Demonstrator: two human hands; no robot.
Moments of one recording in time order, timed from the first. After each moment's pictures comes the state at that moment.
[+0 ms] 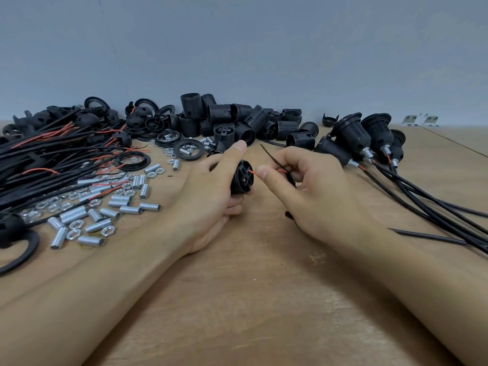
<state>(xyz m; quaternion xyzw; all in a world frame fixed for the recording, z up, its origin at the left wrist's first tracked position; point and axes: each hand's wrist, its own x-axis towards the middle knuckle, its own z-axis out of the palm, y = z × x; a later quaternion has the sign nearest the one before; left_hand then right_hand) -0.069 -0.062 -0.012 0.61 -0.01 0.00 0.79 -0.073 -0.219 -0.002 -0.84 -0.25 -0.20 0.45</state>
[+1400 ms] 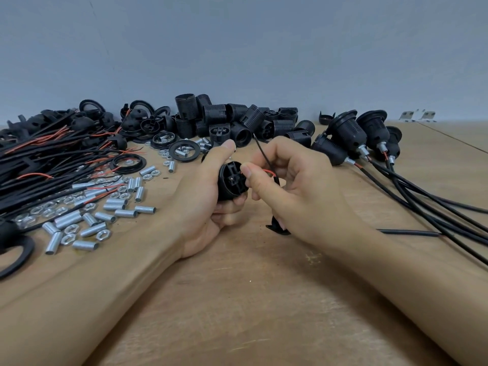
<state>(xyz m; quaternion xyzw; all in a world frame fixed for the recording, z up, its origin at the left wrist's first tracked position) -0.077 -0.061 -0.004 0.61 -0.02 -0.09 0.78 -0.079 -0.210 -0.001 -0.76 -0.32 -0.17 0.55</state>
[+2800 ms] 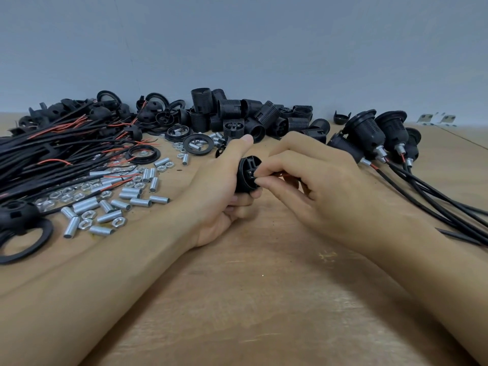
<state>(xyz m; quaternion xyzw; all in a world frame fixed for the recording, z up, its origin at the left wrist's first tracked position) -0.074 -0.061 -0.001 0.62 0.00 -0.09 0.78 -0.073 -0.224 0.006 -0.81 -0.44 -0.29 0.25</state>
